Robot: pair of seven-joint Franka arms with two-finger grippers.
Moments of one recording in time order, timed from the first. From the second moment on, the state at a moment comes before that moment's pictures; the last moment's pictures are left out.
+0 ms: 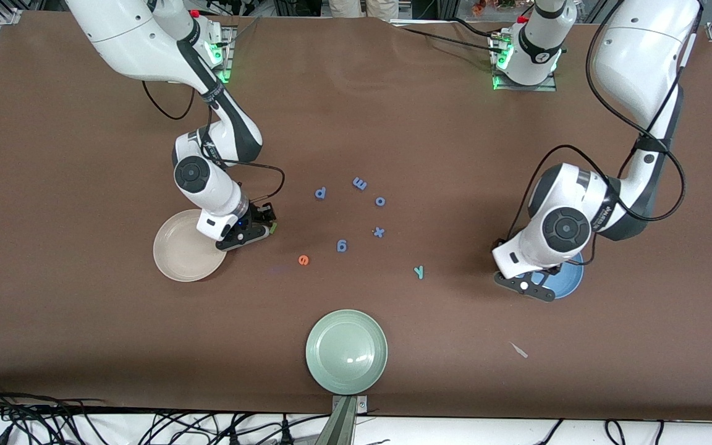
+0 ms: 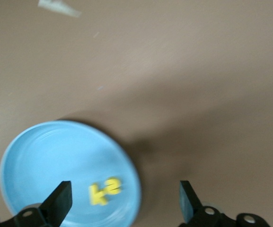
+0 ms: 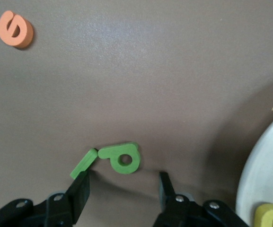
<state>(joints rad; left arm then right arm) -0.06 0.64 -0.26 -1.55 0.27 2.06 -0.07 0.28 0.56 0.14 -2.02 0.03 2.62 0.03</state>
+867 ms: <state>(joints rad) -0.31 0.93 -0.26 -1.24 0.20 2.12 -0.57 0.28 0.56 0.14 -2.02 -0.01 2.65 0.03</state>
